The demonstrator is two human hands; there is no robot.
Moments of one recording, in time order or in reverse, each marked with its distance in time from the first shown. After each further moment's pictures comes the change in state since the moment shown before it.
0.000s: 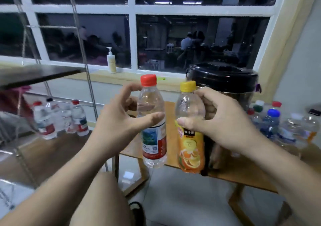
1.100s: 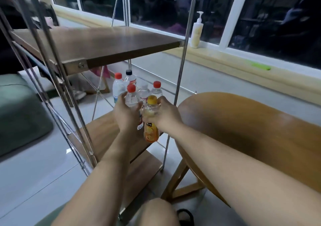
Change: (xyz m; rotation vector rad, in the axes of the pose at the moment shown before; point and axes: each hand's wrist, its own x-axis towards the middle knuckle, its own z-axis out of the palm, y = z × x) left_hand 0.098 -0.420 -0.222 0.289 0.939 -0.616; right_hand 0.255 0.005 0.518 0.005 -0.501 0.062
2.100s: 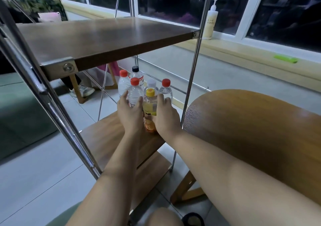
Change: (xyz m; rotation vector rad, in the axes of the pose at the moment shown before) left_hand 0.041 -0.040 0.027 -0.085 0.052 -0.019; right_hand 0.062 0.026 0.072 -0.318 0.171 -0.111
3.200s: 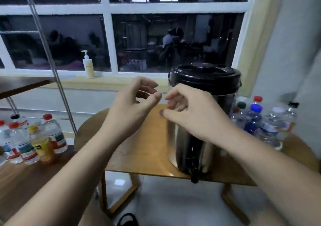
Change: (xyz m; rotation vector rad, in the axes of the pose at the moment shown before) left_hand -0.399 0.341 -0.068 -0.249 -0.999 0.727; right_hand -0.397 0.072 -0.472 0.195 0.333 0.250
